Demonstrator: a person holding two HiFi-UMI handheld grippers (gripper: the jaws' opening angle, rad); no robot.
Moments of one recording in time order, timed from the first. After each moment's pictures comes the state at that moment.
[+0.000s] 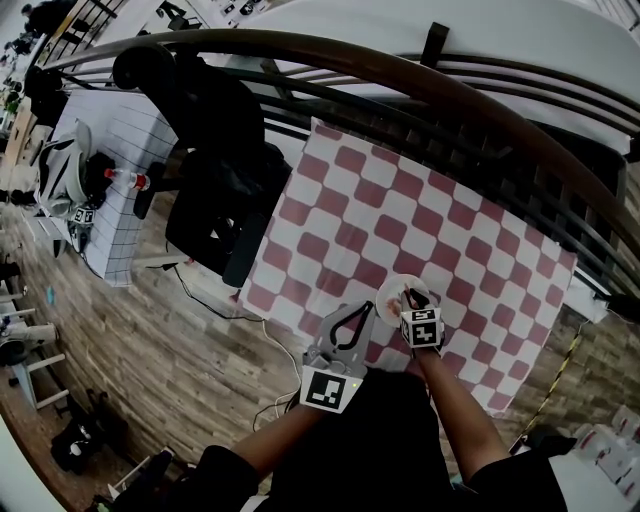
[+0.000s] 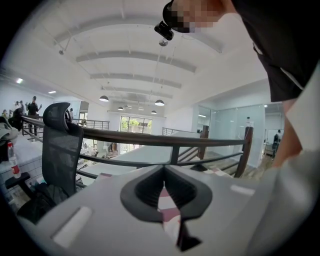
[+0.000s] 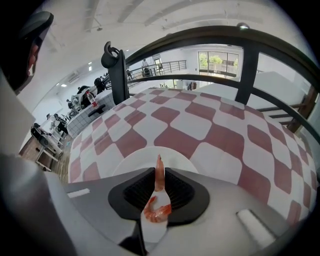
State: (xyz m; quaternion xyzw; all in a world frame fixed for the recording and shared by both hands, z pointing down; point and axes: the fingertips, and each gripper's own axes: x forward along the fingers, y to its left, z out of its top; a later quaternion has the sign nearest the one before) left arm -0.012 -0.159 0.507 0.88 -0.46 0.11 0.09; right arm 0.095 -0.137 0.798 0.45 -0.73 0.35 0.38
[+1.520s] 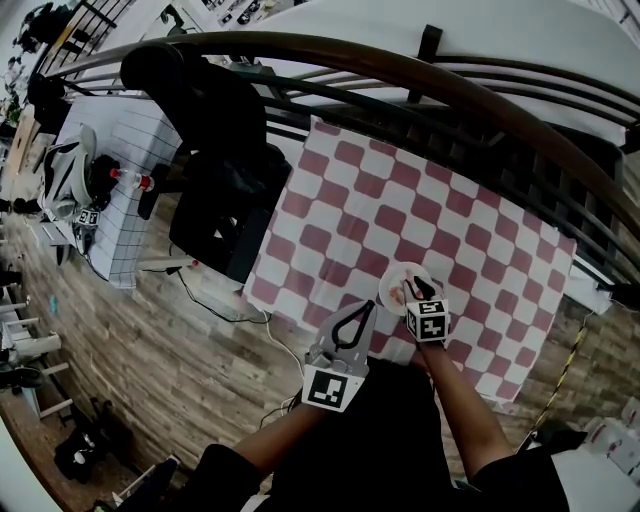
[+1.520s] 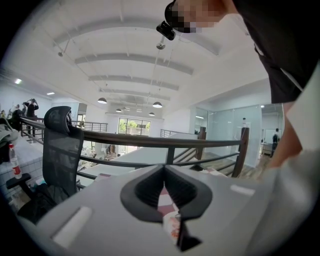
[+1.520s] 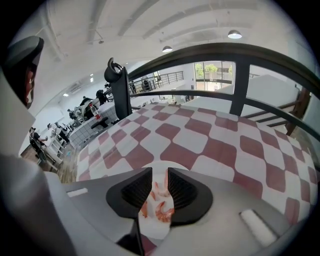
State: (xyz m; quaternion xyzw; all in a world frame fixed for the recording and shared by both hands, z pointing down) left arm -0.014 -0.119 0.497 0.88 -0.46 0.10 0.09; right arm 0.090 -0.138 0.754 0.47 -0.75 0.33 0.32
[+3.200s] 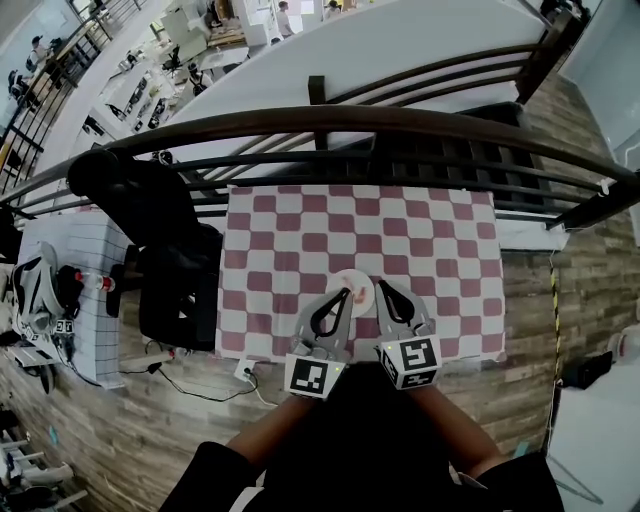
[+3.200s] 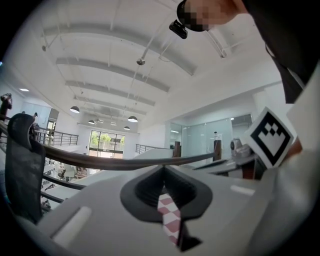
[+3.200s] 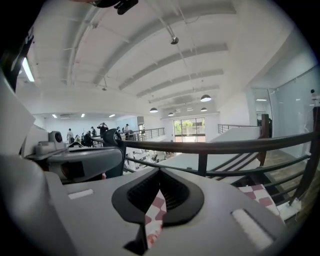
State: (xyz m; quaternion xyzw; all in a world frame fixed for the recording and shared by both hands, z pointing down) left arm 0.062 -0.084 0.425 0.94 -0.33 0.02 0.04; right arm 0.128 -0.079 0.458 0.65 -0.74 0.14 0.09
